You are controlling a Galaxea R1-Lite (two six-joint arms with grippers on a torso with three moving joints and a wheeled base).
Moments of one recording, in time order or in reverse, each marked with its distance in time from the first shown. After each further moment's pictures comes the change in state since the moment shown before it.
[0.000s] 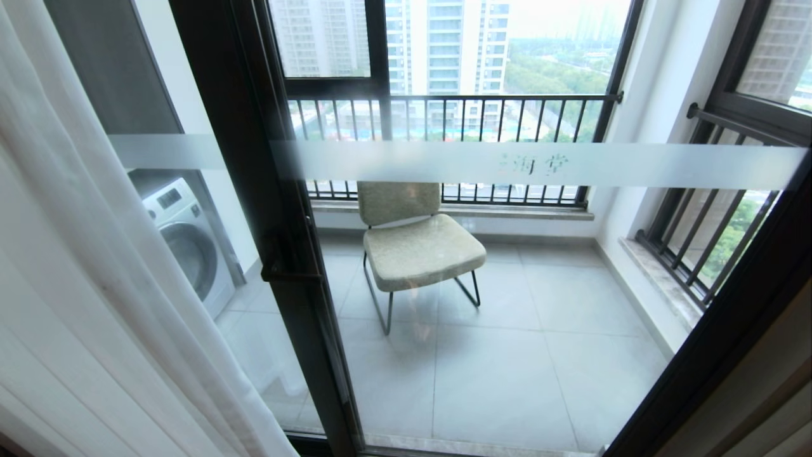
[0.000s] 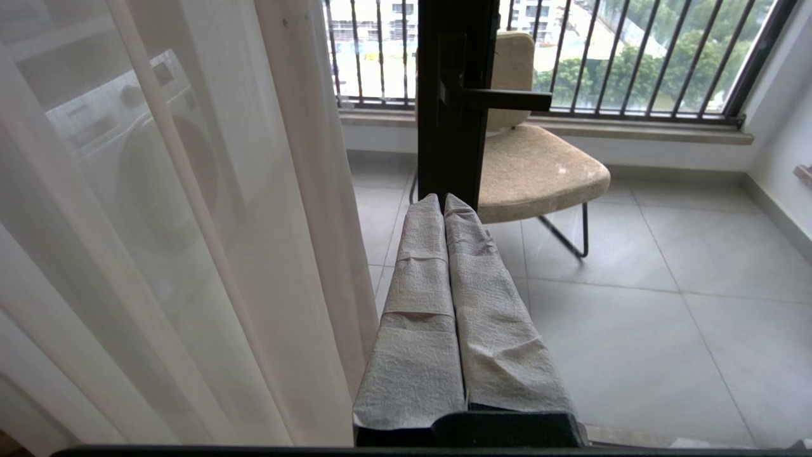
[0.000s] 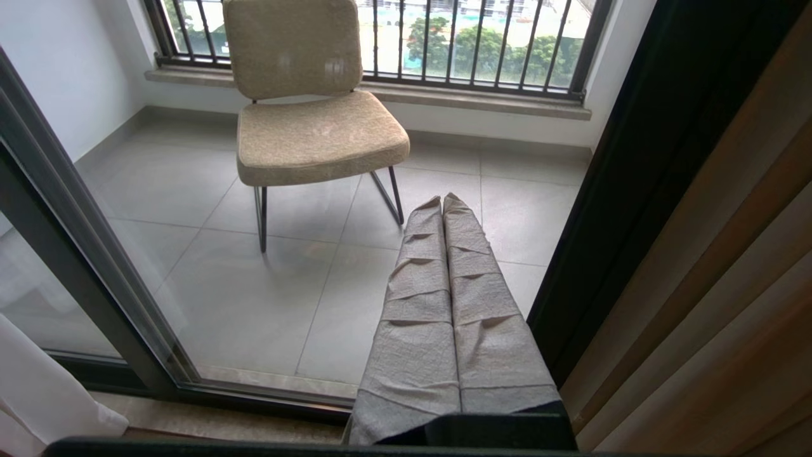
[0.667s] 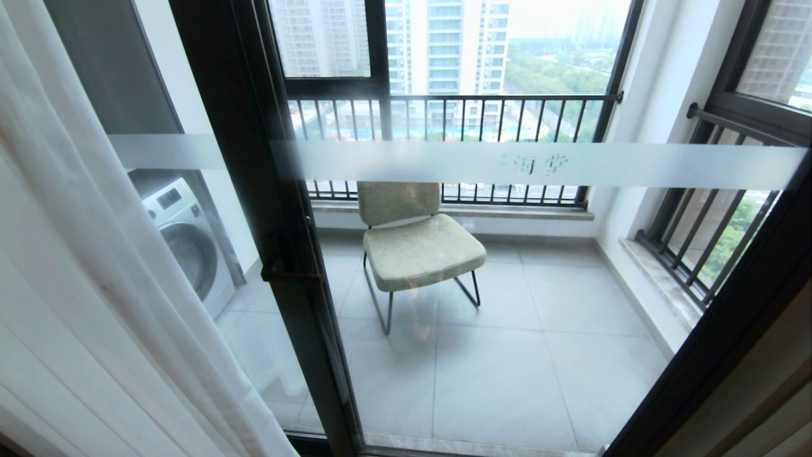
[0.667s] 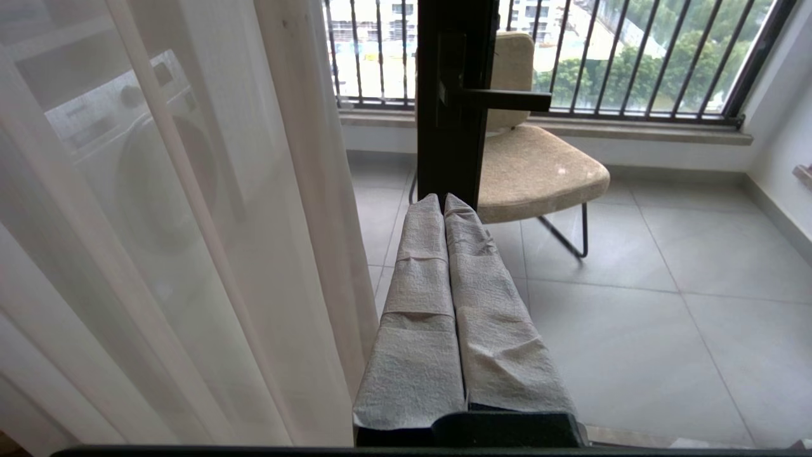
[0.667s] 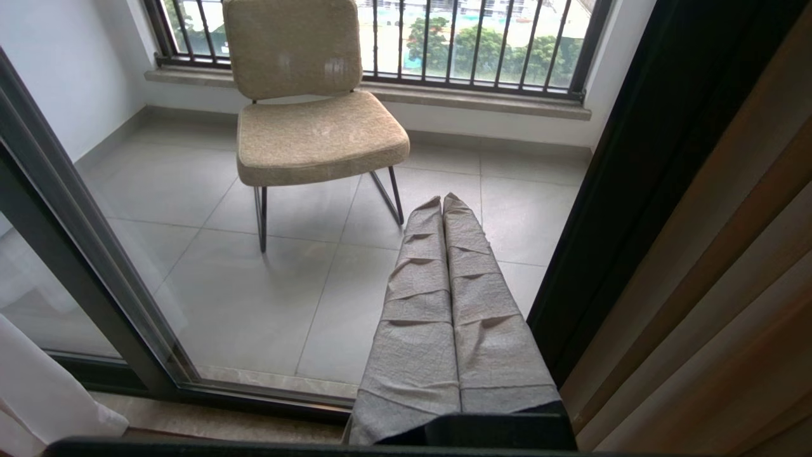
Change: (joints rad) left arm 0.000 0.000 0.000 0.000 0.000 0.000; right arm 0.000 0.000 0.000 0.000 0.000 0.000
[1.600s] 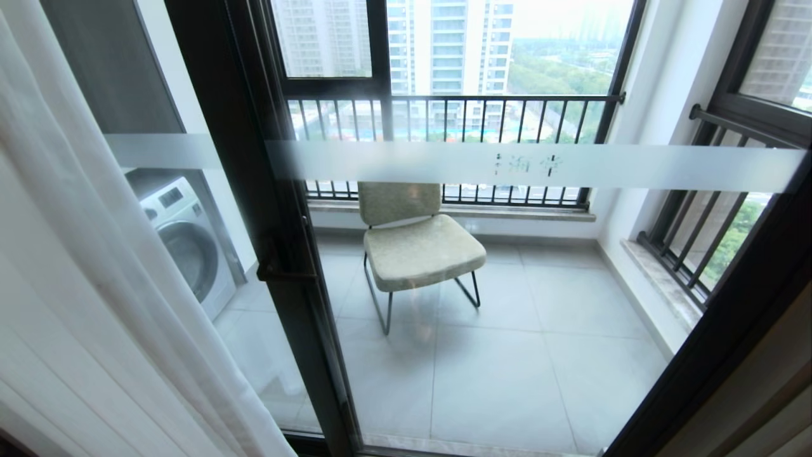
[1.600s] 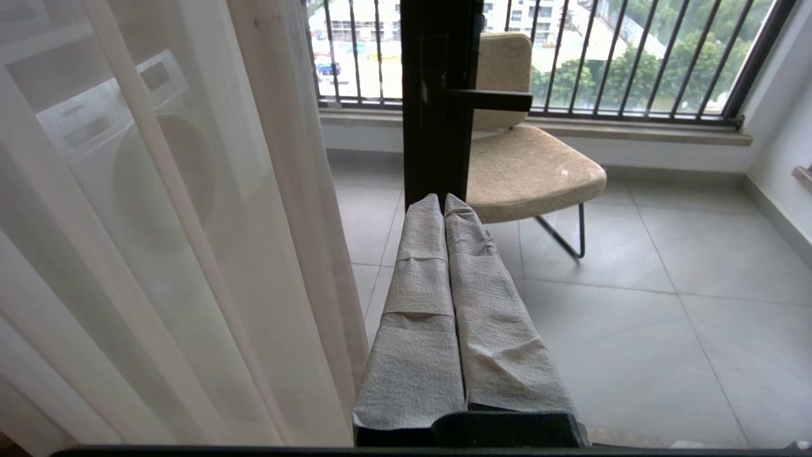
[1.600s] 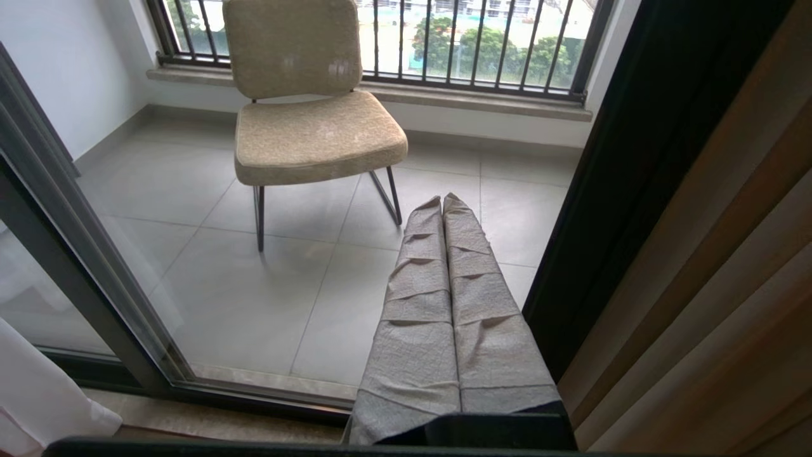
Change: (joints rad) left arm 0.000 0.000 0.000 0.000 0.000 -0.002; right arm 0.000 0.000 0.000 0.000 0.000 0.000
